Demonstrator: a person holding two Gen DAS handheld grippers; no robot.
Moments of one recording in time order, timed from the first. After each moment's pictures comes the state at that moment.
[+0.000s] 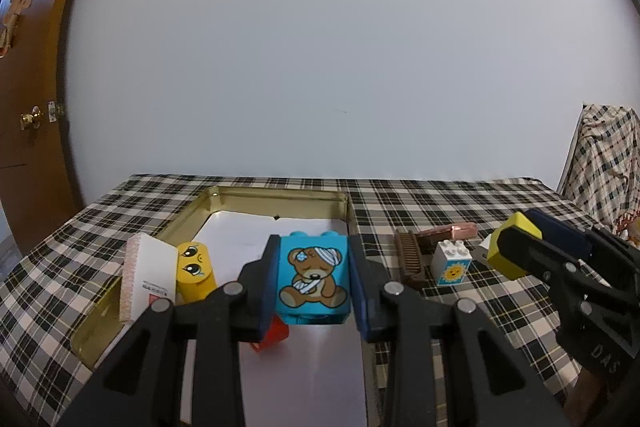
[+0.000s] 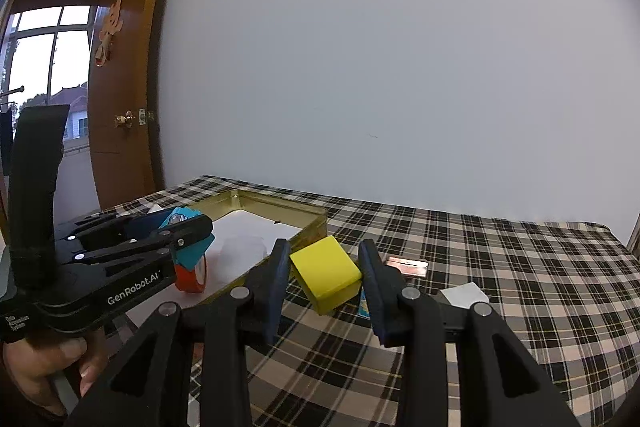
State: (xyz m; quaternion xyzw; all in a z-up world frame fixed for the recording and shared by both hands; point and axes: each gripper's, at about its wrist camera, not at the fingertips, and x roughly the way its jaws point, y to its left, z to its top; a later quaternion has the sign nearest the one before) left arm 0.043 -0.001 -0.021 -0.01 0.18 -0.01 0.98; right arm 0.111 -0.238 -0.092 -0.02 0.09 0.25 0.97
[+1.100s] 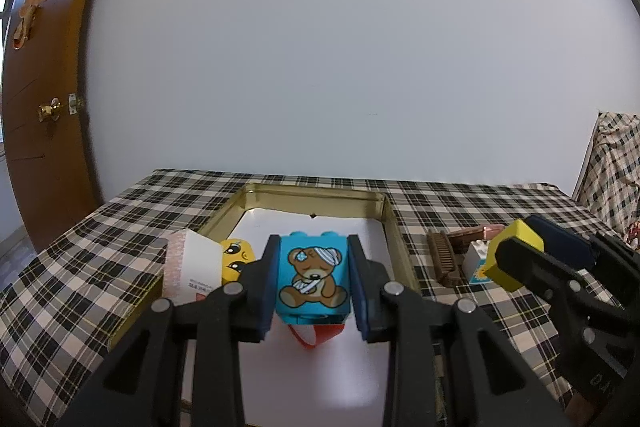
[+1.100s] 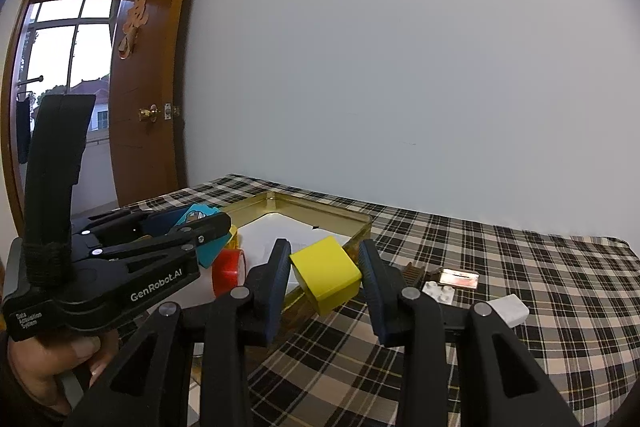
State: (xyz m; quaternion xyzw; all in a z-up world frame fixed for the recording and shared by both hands) left arm 0.037 0.030 -0.020 -0.02 0.18 0.02 0.98; right arm 0.101 -0.204 -0.092 -0.04 0.08 0.28 0.96
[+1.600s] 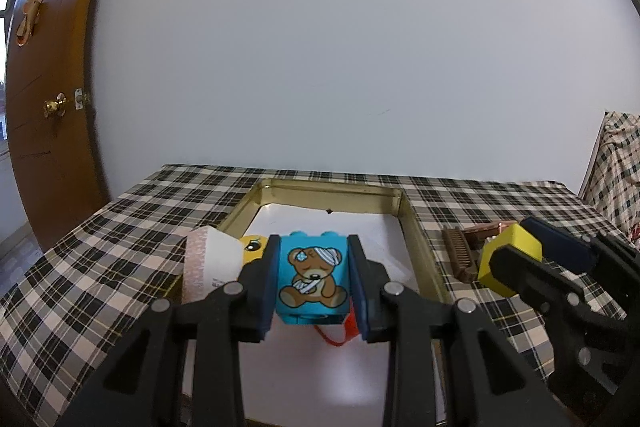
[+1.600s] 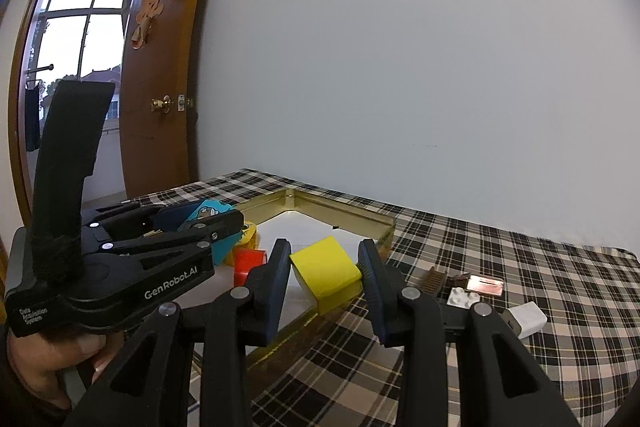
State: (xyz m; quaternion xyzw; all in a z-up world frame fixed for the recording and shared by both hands) left arm 0.039 0.047 -0.020 -0.02 0.19 0.03 0.98; right arm 0.099 -0.182 -0.092 -0.06 0.08 0.30 0.95
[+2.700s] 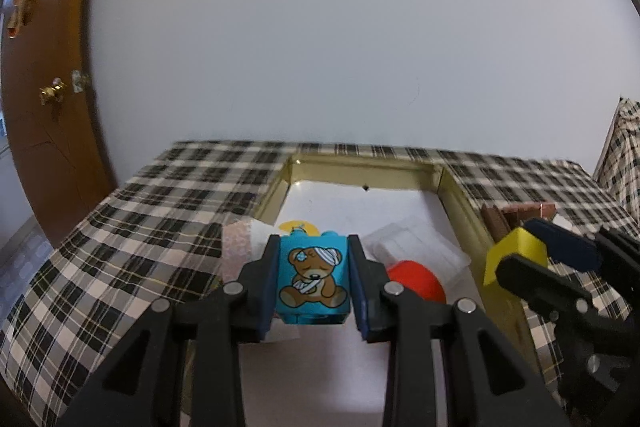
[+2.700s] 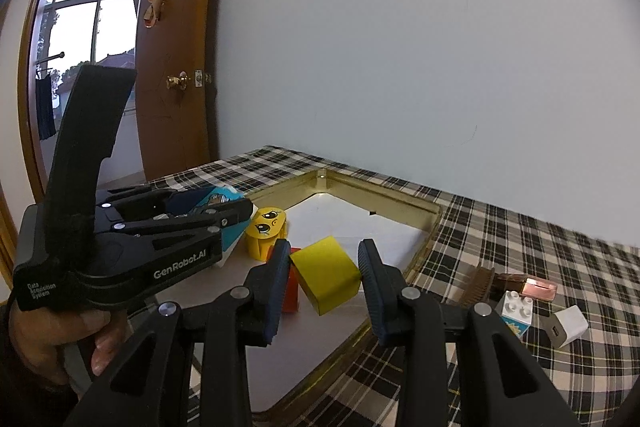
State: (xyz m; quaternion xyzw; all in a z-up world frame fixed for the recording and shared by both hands) left arm 0.073 0.088 -0.030 -0.01 0.25 0.03 0.97; right arm 0.127 -0.142 -0.093 -0.07 0.14 0.33 0.93
